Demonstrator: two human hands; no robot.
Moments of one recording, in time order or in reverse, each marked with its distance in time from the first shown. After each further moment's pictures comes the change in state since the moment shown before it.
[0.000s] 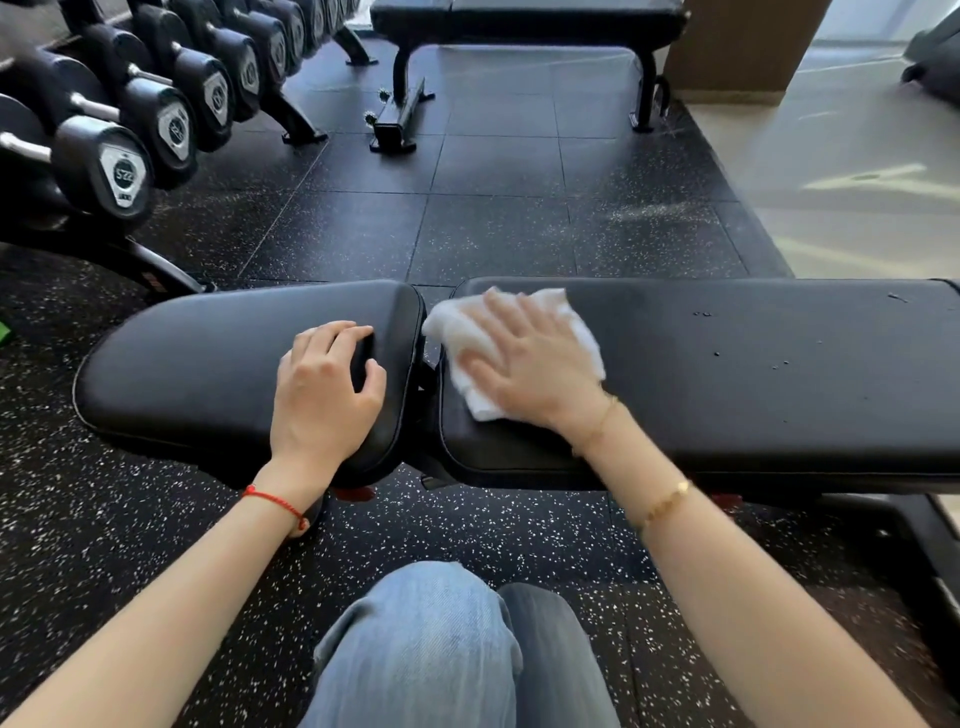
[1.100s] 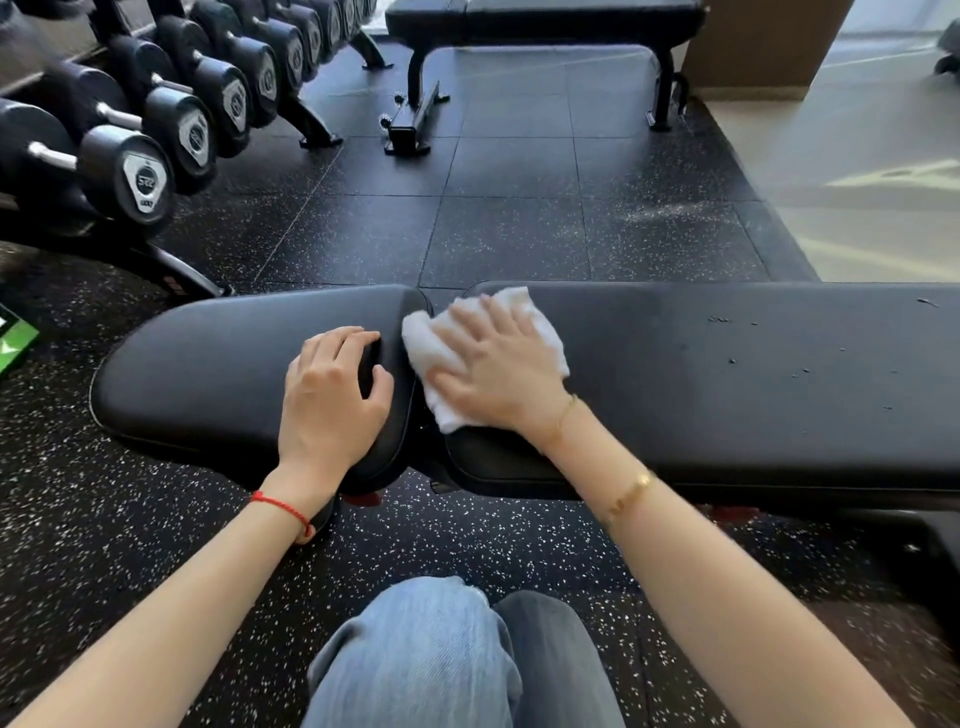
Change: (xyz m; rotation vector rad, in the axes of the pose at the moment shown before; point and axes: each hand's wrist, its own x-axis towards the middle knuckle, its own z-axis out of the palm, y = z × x) left_hand 0.000 0.003 -0.001 0.011 -0.008 -0.015; right_hand 0.022 -0.030 0.008 -0.098 0.022 -0.117
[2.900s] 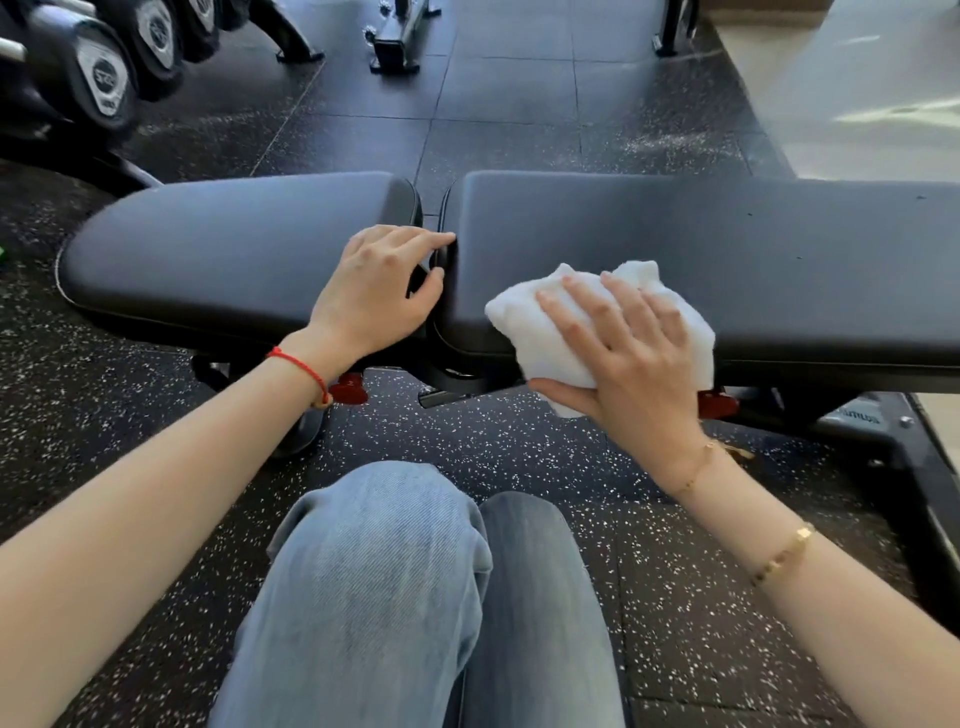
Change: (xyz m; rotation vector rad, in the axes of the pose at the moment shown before) left_hand -0.007 0.034 0.005 -0.090 -0.232 0.331; right_hand -0.155 0.052 0.040 -0.281 0.572 -0.014
